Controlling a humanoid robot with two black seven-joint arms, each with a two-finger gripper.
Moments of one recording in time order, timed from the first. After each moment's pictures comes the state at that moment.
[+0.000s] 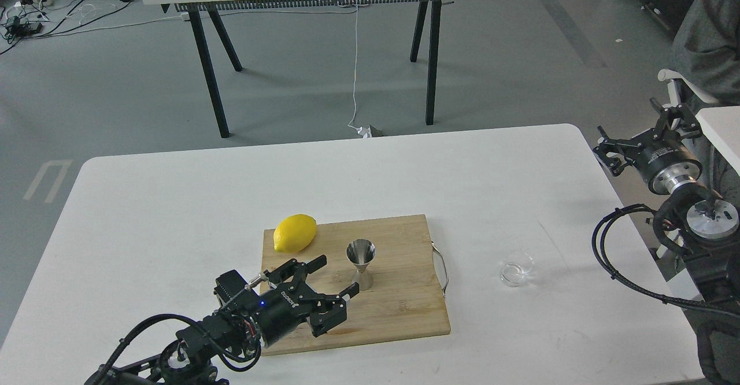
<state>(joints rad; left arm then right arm) -0.40 0.16 -0.44 -0.76 2.04 0.49 -0.49 0.66 -0.39 1.14 0.32 0.21 0.49 -0.06</state>
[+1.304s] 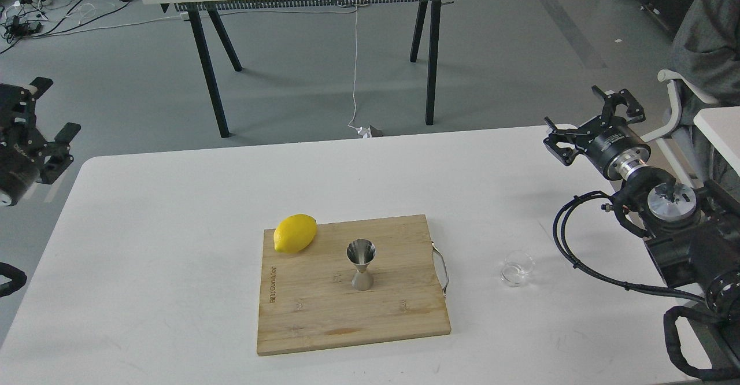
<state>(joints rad) -0.64 0.60 -0.88 -0.47 0.56 -0.49 -0.49 0.72 -0.28 1.17 0.37 0.23 0.49 -0.16</state>
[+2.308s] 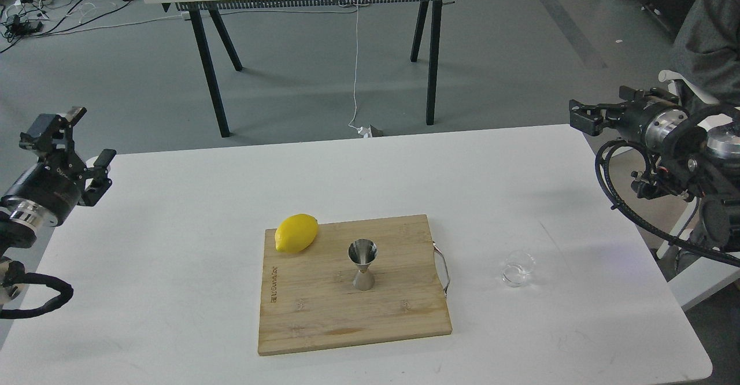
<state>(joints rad) -0.62 0.46 -0.83 -0.44 0.54 -0.49 -0.49 0.66 -0.55 1.09 0.85 0.68 -0.28 -0.32</state>
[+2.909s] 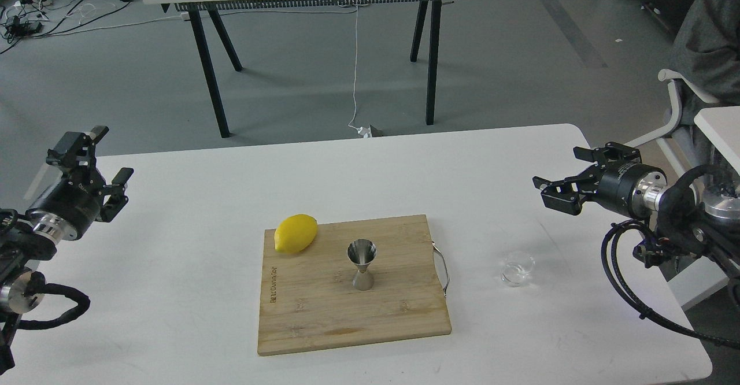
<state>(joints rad) -0.62 0.40 -0.77 -0.37 0.54 -0.49 -0.49 0.28 -0.69 1.15 1.33 0.68 -0.25 -0.34</state>
